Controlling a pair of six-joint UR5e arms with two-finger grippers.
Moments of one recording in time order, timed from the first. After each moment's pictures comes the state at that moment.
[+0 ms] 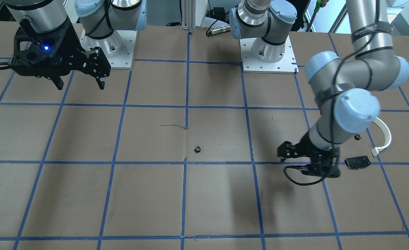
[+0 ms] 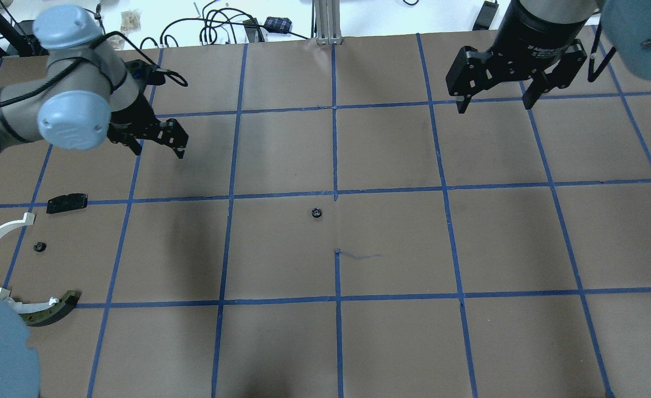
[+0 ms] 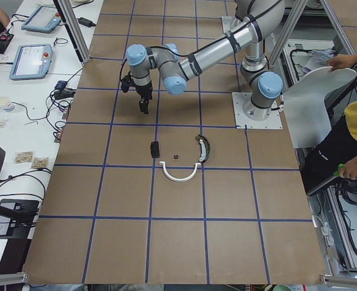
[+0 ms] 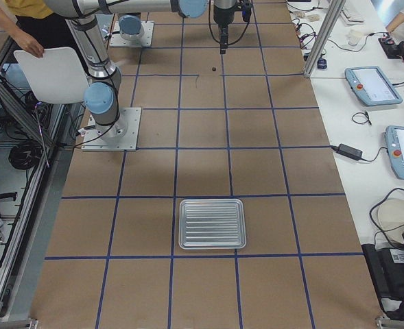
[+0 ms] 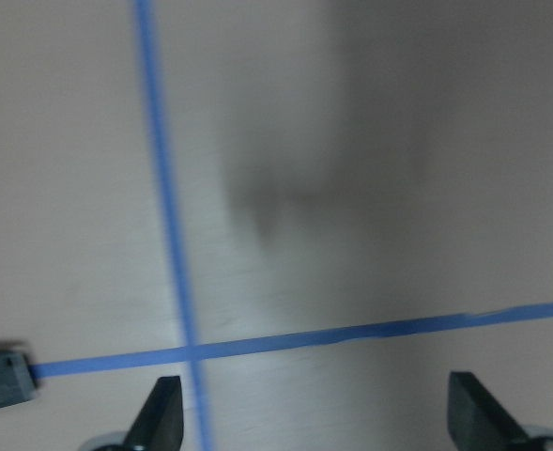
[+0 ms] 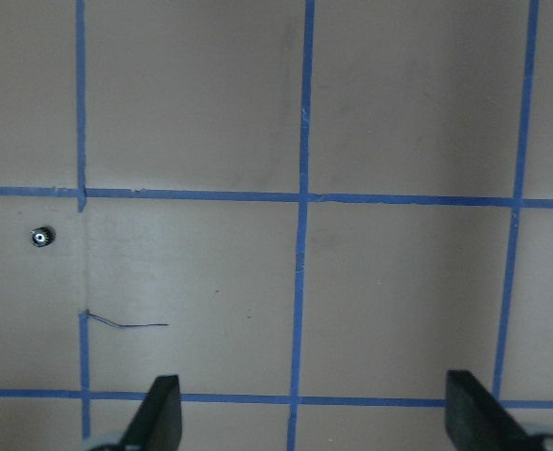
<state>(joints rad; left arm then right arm) -1.47 -1.91 -1.69 -1.14 1.60 0.22 1.58 -1.56 1.49 -1.53 -1.59 -0.03</state>
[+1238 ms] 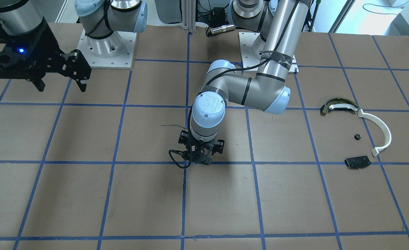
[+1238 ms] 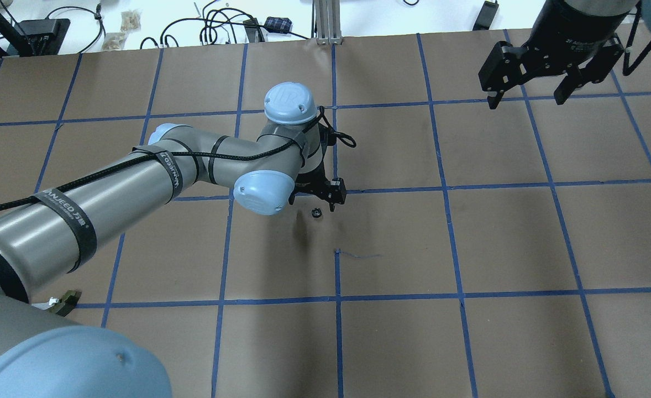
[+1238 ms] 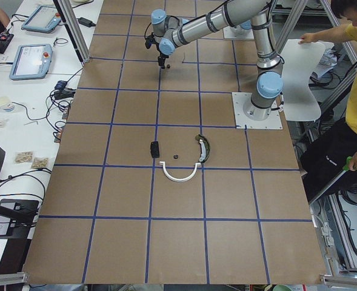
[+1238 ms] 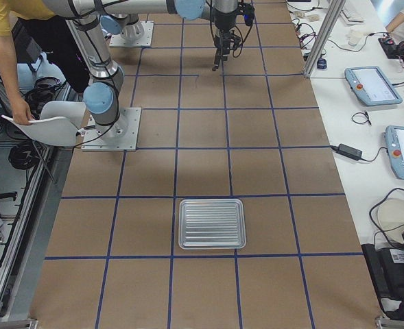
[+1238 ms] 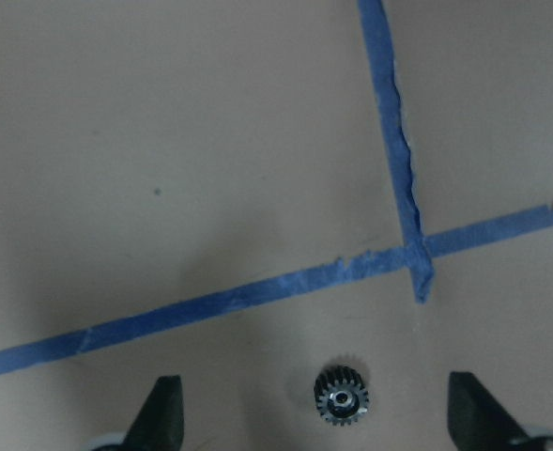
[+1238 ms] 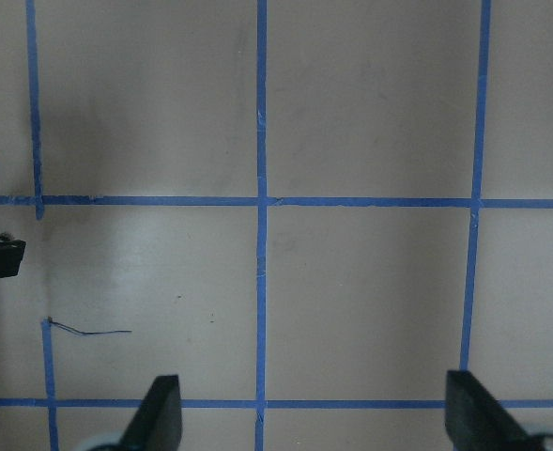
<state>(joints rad) -1.89 -2.08 -1.74 -0.98 1.52 -0.08 1.51 -1.56 1.50 -1.55 -1.57 -0.08</state>
